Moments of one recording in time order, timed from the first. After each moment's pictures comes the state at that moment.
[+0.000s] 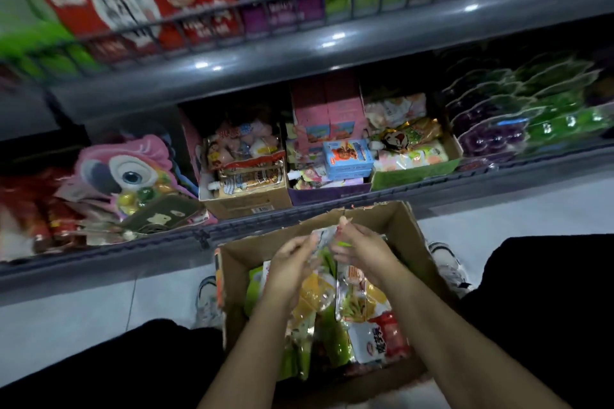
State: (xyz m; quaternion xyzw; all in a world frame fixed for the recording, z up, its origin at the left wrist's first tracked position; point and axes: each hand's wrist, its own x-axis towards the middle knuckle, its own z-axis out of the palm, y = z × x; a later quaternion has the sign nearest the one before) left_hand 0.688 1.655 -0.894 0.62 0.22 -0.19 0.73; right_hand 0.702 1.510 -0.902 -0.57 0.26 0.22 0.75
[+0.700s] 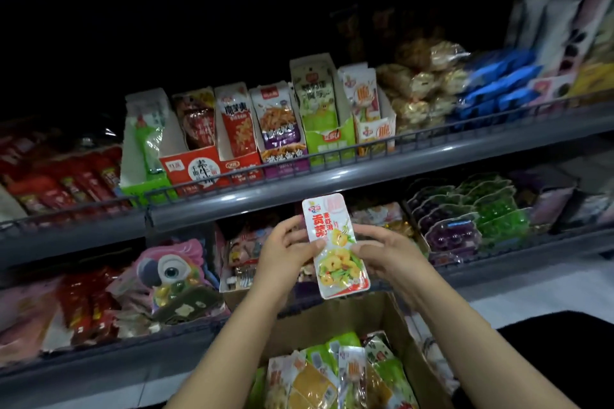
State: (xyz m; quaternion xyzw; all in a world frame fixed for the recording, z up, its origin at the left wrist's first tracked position) left_hand 0.692 1.620 -0.660 0.73 0.01 -0.04 0.68; right_hand 0.668 1.448 -0.672 -0.62 0.05 0.08 0.78
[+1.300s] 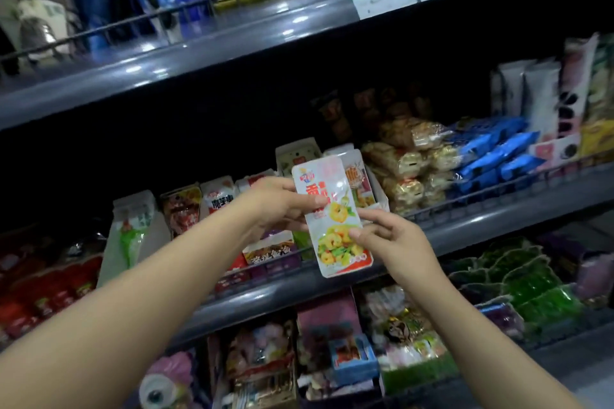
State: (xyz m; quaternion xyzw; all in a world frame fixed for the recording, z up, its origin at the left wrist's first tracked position) left_hand 0.814 1.559 -0.481 0.85 -0.09 -0.11 0.51; right_hand 0.760 1.403 -0.587 -0.64 -0.06 -0.13 0.76
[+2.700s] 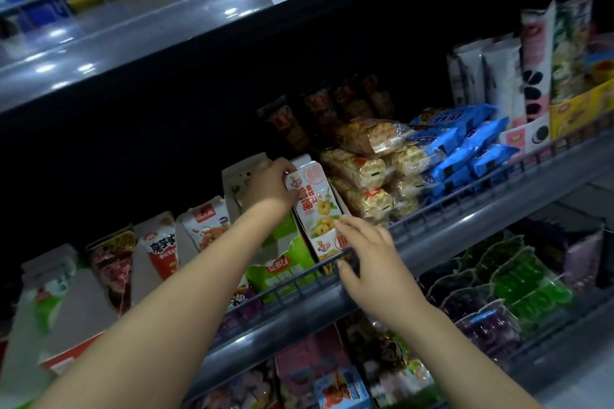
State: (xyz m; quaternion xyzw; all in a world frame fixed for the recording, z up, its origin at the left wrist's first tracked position) left_hand 0.942 1.482 -0.520 0.95 -0.15 0.20 0.18; right_hand 0.813 1.374 -0.620 -0.88 -0.04 -0.24 0.41
